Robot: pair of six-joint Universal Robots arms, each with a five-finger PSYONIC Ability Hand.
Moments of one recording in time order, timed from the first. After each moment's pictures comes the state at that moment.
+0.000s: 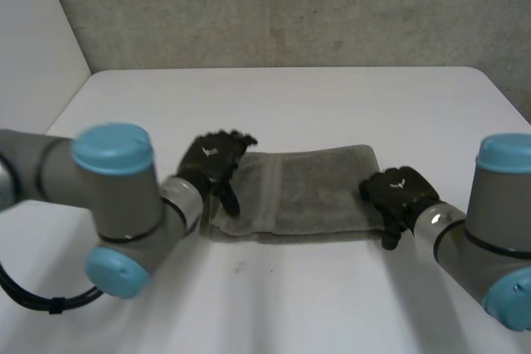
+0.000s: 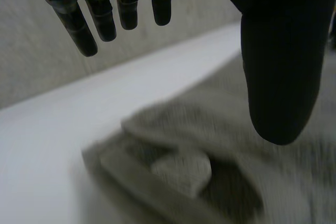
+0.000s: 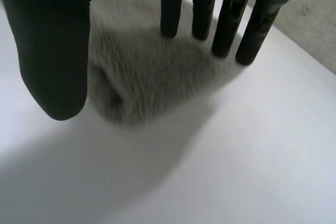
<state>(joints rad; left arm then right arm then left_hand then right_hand) 4.17 -2.15 -1.44 3.33 -1.48 3.18 1.91 -1.13 1.68 -0.06 1.42 2.68 0.22 0.22 0.22 0.22 0.05 0.29 0.34 0.34 0.34 0.16</state>
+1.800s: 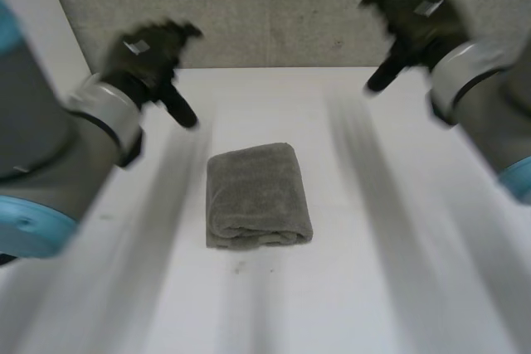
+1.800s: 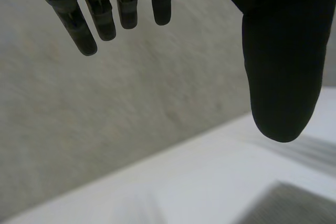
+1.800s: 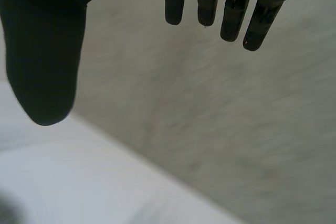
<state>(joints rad) 4.21 -1.80 -1.30 3.09 -1.65 3.15 1.97 -1.26 1.15 0.04 1.51 3.03 0.21 0.21 0.21 0.21 0.04 0.20 0.23 0.21 0.23 0.06</state>
